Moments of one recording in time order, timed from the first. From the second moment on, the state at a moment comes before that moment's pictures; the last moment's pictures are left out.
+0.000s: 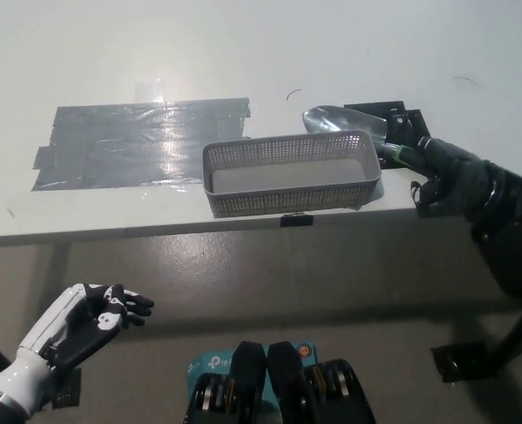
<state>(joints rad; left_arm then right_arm) -0.05 0.35 0.06 -0.27 -0.20 0.36 -0.32 -0.90 -0.29 0.37 0.80 -0.60 0.37 0.32</state>
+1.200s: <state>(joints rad) -0.07 0.36 0.04 -0.24 -0.20 0.32 -0.39 -0.84 -0.33 0.54 0.82 -0.77 0.27 -0.03</state>
